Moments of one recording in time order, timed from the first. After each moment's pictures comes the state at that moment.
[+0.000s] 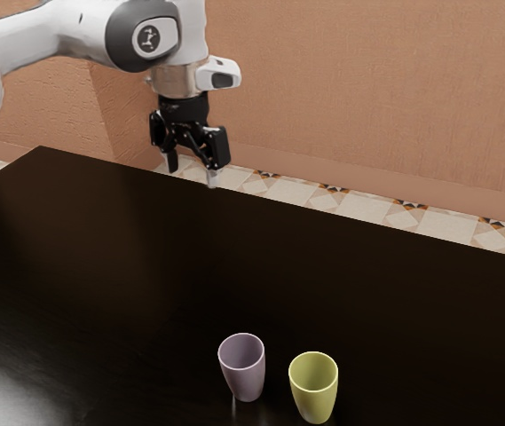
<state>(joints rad) -0.15 0.13 -0.05 -1.50 0.02 1.56 -0.06</state>
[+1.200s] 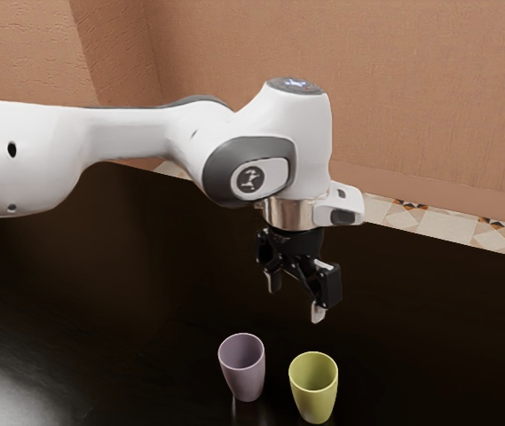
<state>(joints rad) -0.49 0.16 -0.11 -1.76 -0.03 1.83 -0.24</state>
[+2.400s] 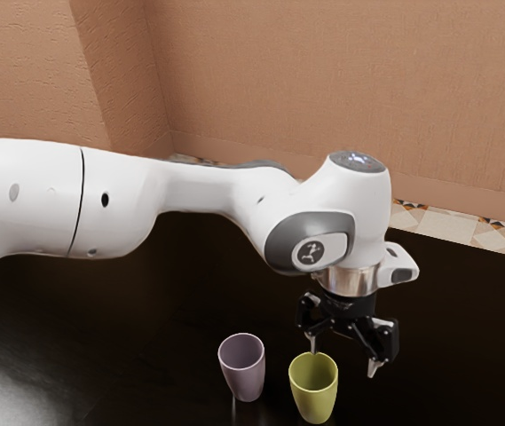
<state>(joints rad) -0.65 0.36 -0.04 -1.70 -0.06 1.96 -0.62</state>
